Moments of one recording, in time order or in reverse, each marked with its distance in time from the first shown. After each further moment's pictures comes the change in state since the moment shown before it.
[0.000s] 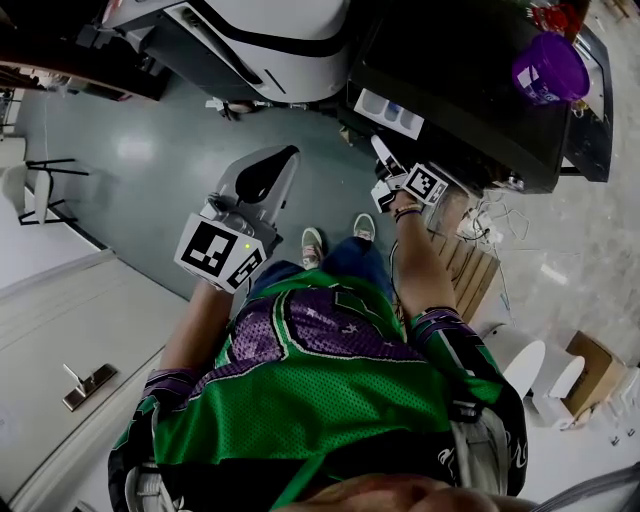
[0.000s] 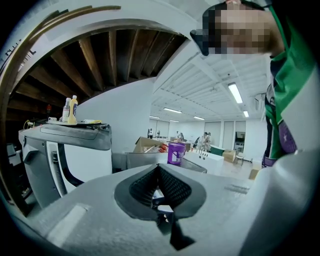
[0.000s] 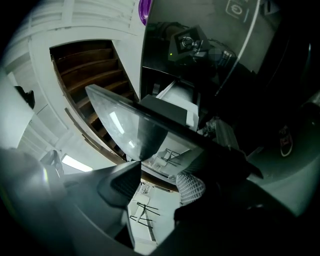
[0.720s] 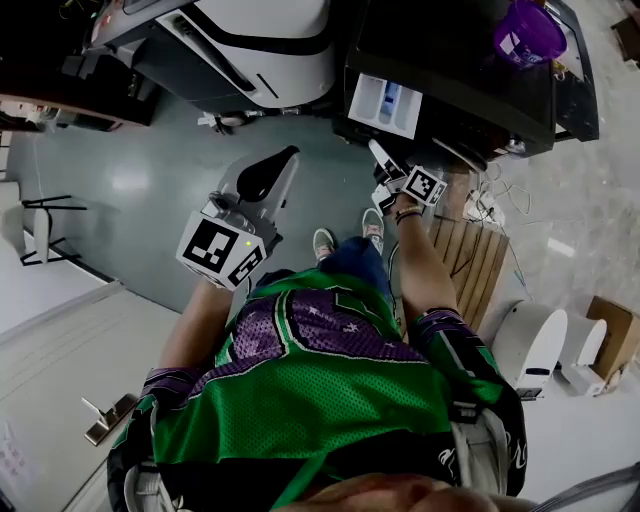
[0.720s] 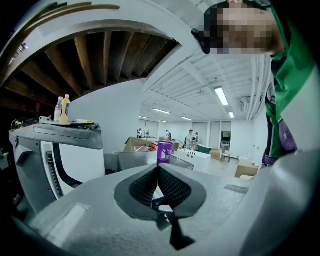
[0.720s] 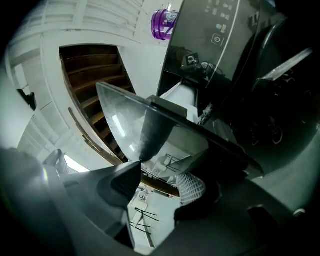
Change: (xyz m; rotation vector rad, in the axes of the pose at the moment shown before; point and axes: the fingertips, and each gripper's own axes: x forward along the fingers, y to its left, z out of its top) left arm -0.052 -0.003 -0.016 0.036 -0.008 -0.139; right arm -0.031 0.027 -0.053 -0.017 -0.086 -0.013
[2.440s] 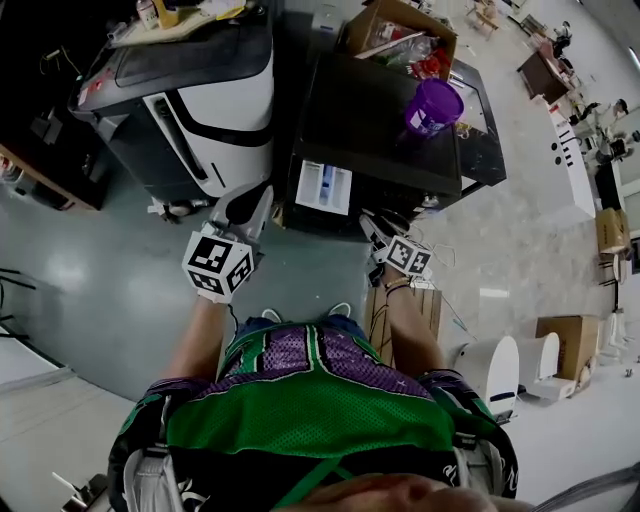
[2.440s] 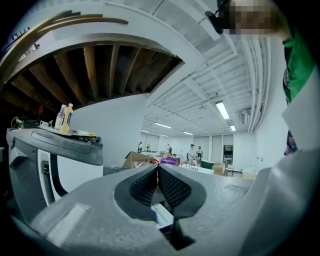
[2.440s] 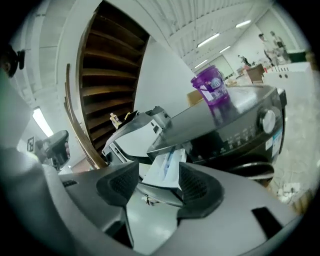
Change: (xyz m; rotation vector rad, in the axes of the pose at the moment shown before) left arm 0.004 0.024 0.052 -0.028 -0.182 -0.003; right arm -0.122 0.091 0.094 -0.426 -0.014 -0.422
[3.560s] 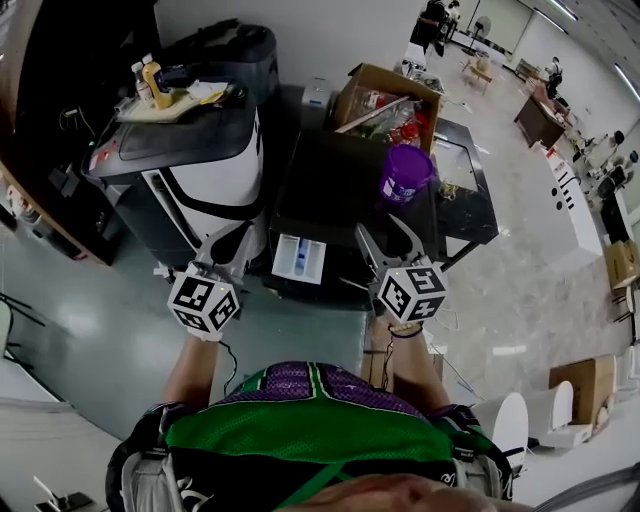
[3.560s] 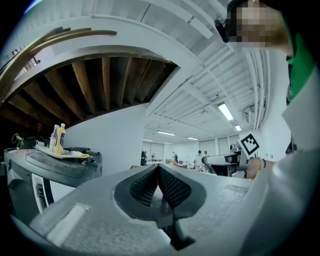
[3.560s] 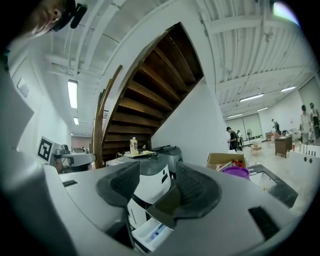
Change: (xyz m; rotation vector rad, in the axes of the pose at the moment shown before) left arm 0.056 -0.045 0.090 0.072 -0.096 0.071; right arm -0.099 0.160 0.255 -0.549 -0.296 0.068
